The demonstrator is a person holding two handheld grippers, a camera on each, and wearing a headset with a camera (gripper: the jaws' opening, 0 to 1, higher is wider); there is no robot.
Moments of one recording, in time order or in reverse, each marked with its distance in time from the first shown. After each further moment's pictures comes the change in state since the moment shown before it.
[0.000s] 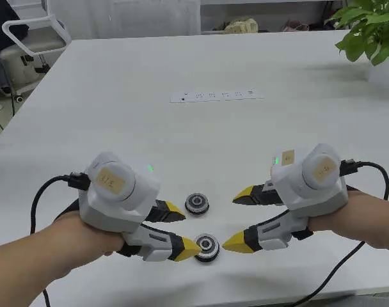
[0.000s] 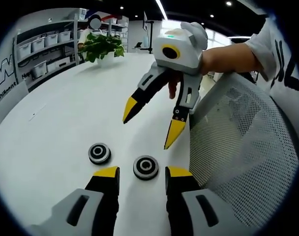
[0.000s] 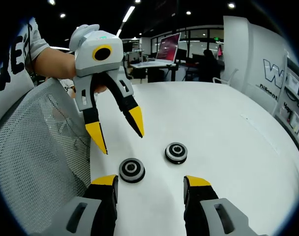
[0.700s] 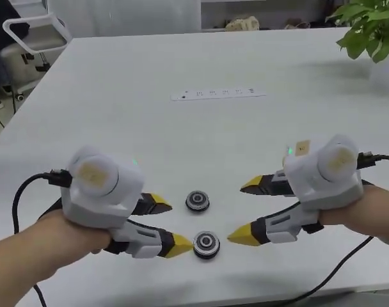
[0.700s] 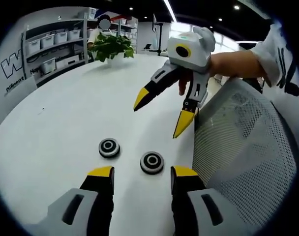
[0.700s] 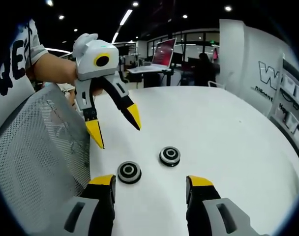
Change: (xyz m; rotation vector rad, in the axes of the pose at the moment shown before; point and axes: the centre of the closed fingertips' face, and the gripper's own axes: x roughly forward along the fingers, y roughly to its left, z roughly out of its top) left arm -0.019 0.012 -0.004 -0.055 -0.016 0.063; right arm -0.015 -0.006 0.010 0.001 -0.033 -0.040
